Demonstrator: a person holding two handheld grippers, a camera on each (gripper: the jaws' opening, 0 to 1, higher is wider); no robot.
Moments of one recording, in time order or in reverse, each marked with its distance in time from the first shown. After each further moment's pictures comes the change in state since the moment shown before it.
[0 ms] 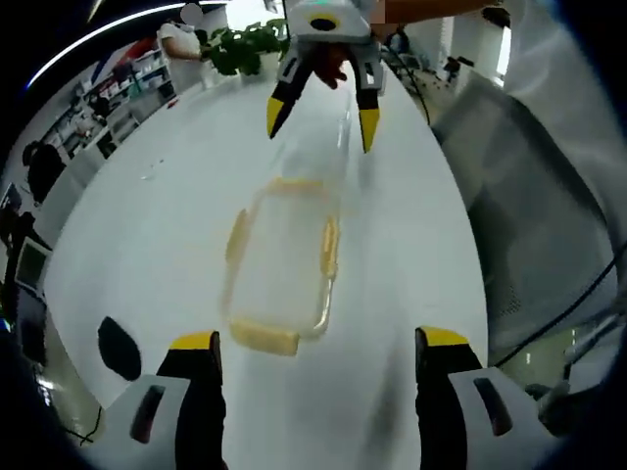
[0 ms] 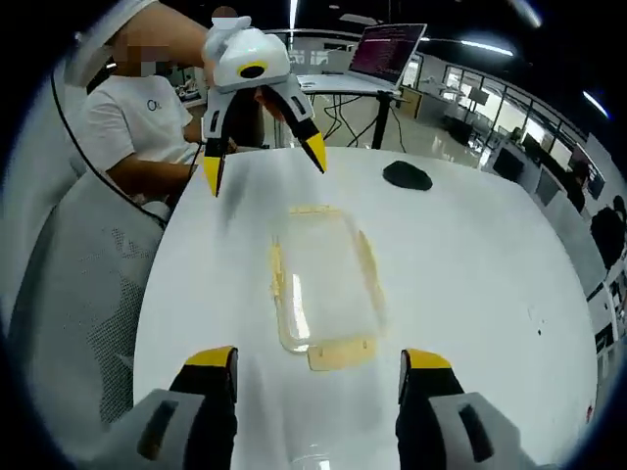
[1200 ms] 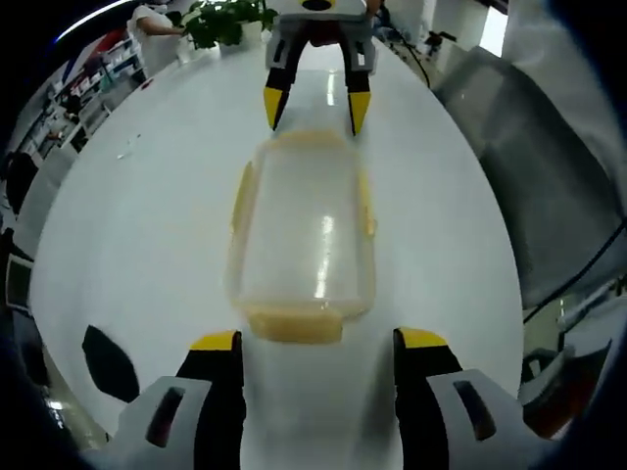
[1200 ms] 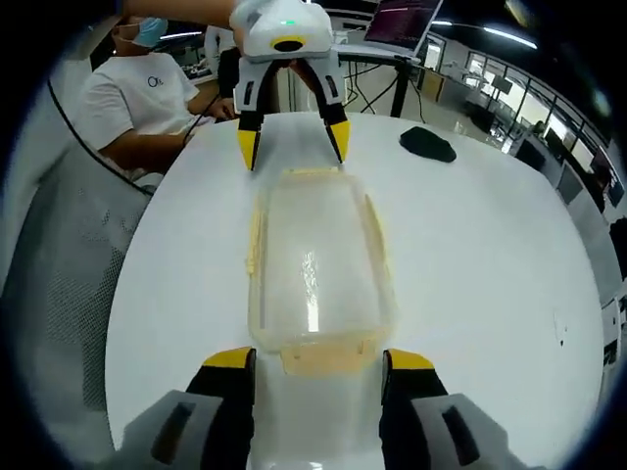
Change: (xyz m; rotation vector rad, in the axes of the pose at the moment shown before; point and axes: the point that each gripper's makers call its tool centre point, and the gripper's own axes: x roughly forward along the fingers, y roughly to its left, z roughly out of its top) left arm 0.035 0.032 -0.031 0.060 0.113 -0.083; right arm 0.044 -0.014 -0.020 -0.058 0.100 0.068
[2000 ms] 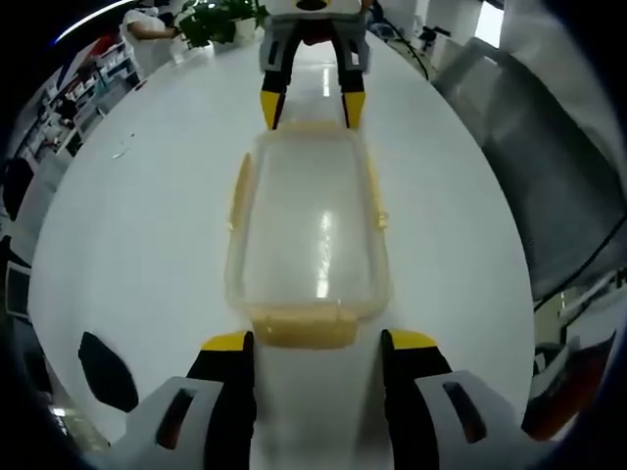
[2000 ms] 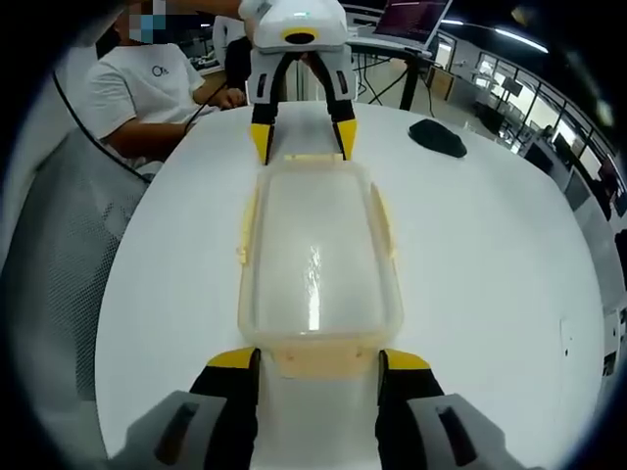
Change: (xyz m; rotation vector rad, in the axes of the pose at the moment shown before) left arm 0.009 0.008 -0.002 0.019 -0.004 -0.008; right arm 0.010 -0.006 -0.003 -0.023 0.018 0.020
